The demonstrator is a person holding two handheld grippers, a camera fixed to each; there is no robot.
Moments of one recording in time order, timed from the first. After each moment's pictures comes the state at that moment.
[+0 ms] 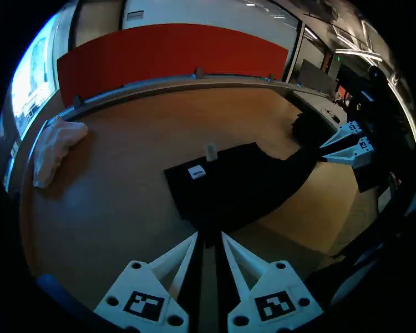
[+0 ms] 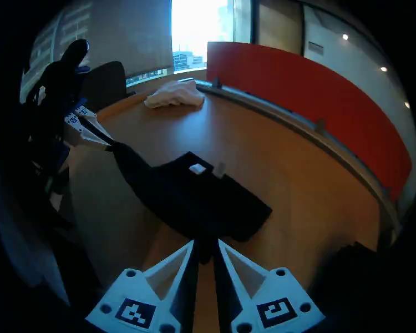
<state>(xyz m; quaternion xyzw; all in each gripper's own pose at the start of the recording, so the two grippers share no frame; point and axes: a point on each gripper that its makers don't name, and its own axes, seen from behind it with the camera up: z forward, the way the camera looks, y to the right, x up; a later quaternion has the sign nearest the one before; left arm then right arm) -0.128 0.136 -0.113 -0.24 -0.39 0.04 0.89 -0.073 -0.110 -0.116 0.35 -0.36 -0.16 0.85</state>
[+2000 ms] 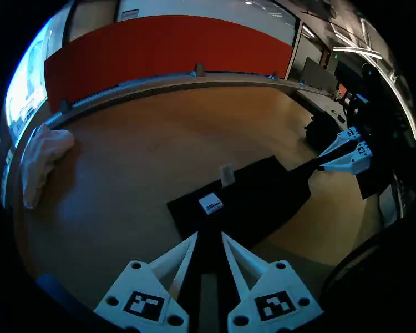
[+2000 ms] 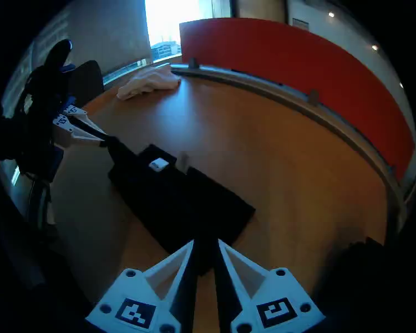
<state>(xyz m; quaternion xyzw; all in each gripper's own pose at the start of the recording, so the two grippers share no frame) -0.169 0.154 -0.024 -0.25 -0.39 0.04 0.88 -0.130 -0.093 -0.048 0.32 -0.42 -0.13 0.84</state>
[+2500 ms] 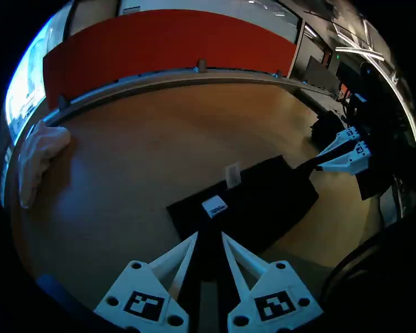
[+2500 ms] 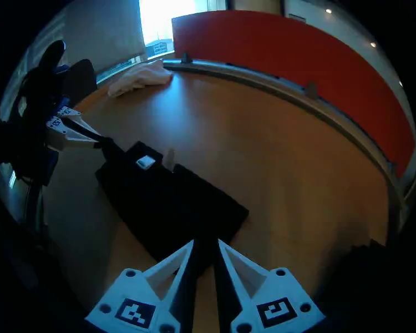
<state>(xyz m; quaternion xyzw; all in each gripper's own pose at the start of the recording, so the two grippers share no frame) -0.189 0.159 -0.005 -0.25 -0.40 0.04 0.88 -0.151 -0.090 -0.024 0.30 -0.43 -0.13 0.84</state>
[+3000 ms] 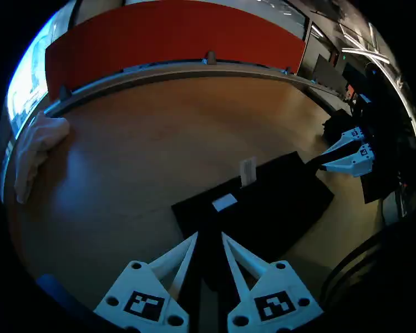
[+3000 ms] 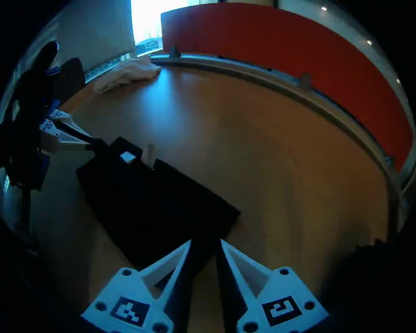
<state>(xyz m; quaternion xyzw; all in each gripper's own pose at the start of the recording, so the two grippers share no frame) -0.223 0.158 0.014 -0.23 -0.41 0.04 0.88 -0.182 -0.085 -0.004 0.27 -0.43 -0.13 0.85</state>
